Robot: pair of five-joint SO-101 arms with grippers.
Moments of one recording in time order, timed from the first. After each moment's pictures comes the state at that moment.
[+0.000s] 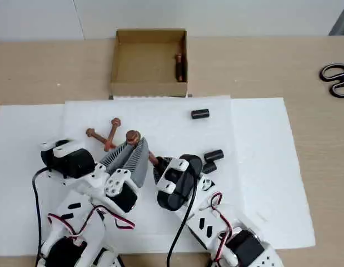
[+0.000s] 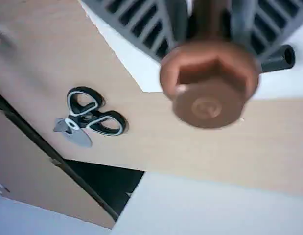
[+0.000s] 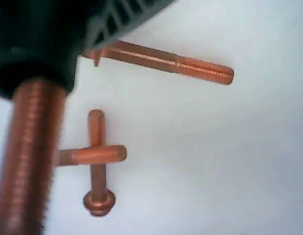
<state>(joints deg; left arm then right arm) 25.6 -103.5 74.9 46.7 32.6 -43.7 -103.3 87.6 40.8 10.1</state>
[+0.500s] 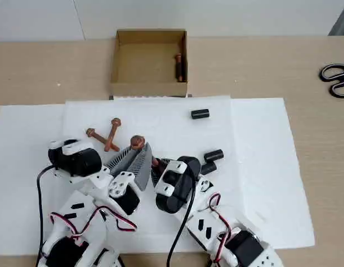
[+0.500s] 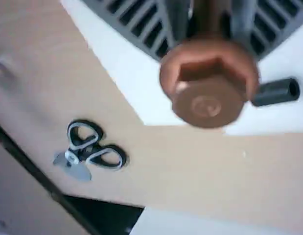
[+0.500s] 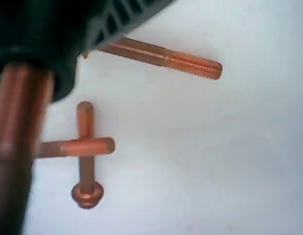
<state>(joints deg) 26.9 -103.5 74.9 51.4 32.8 -44.8 -103.3 87.6 40.6 10.1</state>
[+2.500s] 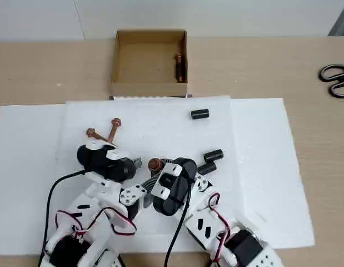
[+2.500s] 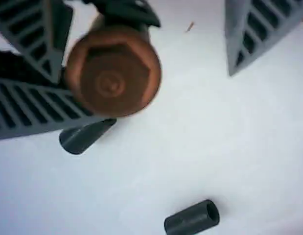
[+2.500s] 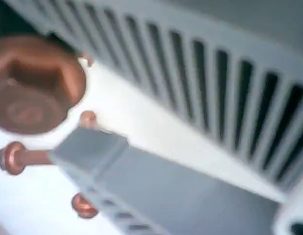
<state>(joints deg) 25.9 -103.6 77.9 64.1 13.0 -44.9 -103.1 87.3 40.3 13.1</state>
